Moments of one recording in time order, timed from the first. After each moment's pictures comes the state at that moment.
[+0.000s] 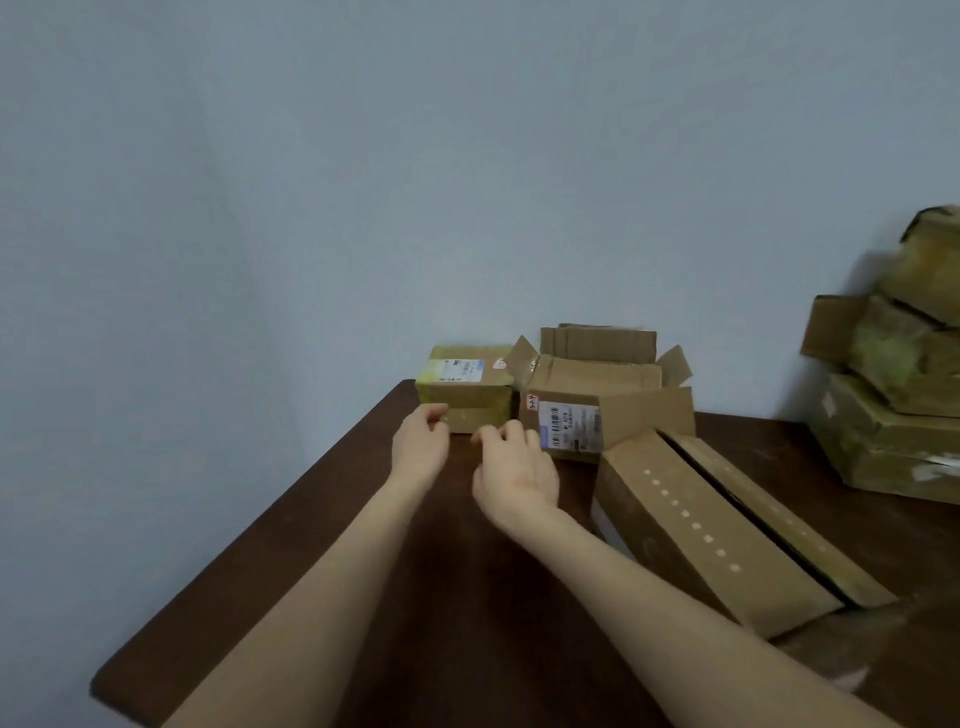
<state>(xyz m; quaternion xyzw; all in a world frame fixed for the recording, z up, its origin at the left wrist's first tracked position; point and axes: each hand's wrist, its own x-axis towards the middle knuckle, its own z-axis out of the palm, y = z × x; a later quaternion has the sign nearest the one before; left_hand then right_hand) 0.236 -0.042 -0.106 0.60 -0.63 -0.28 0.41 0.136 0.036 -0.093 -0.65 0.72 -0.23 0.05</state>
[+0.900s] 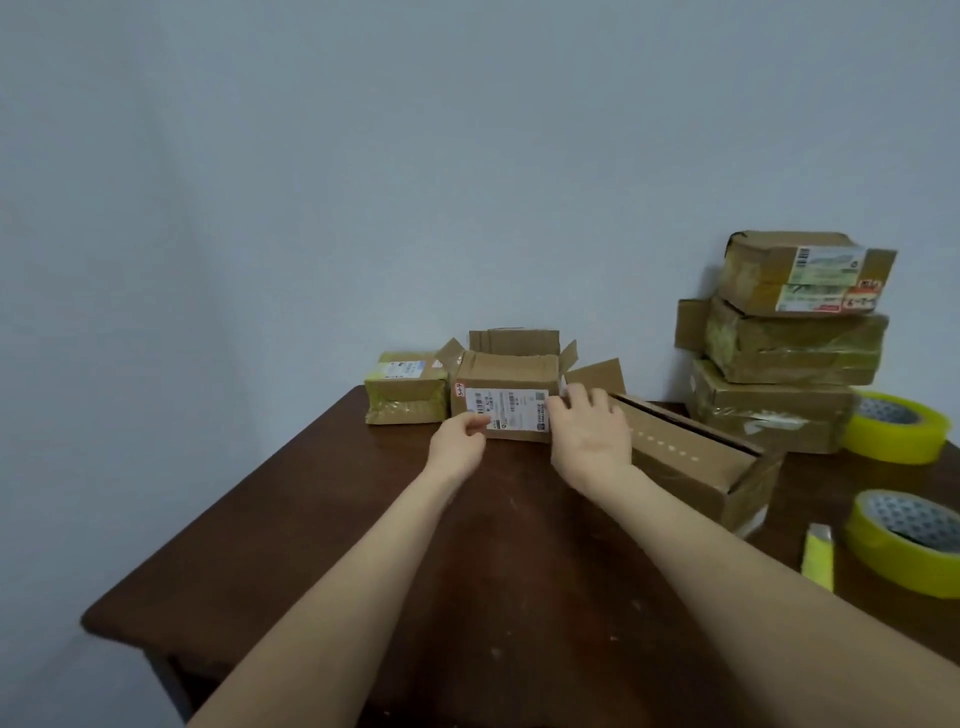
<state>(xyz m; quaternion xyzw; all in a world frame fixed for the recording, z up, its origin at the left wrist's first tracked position) 0.145 0.064 -0.101 0.51 -0.67 -0.38 0.37 0.009 0.148 -0.067 -0.60 0.78 -0.11 -0.12</state>
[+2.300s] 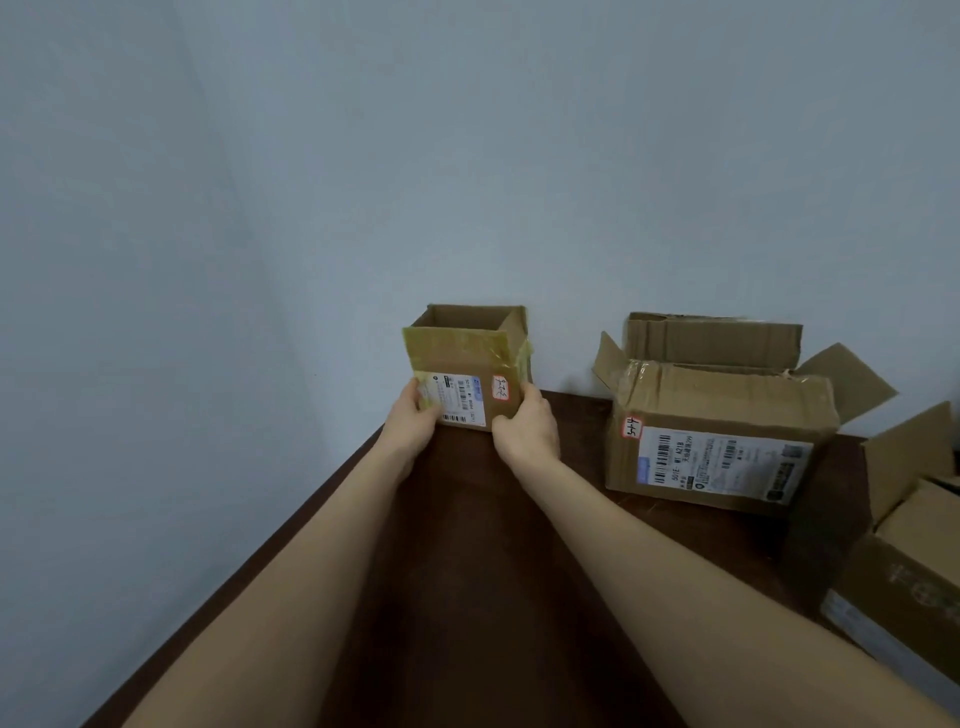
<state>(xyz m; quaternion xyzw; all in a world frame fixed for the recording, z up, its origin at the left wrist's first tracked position) 0.280 -0.179 -0.143 0.56 -0.57 -0.42 0.44 0.141 -0.125 -0.125 -0.49 0.70 -0.43 0.29</state>
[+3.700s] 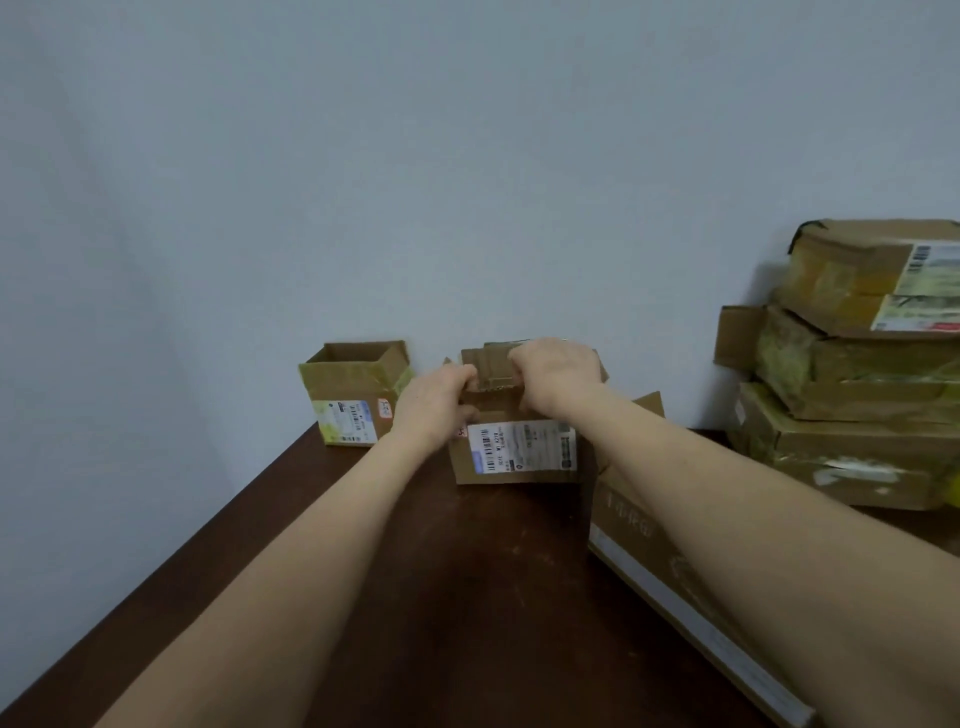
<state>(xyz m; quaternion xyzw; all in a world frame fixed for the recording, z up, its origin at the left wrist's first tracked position) 0.124 -0.067 -0.048 0.44 -0.86 0.05 0.24 -0.019 -0.008 -0.004 -0.66 0.74 -0.07 -0.11</state>
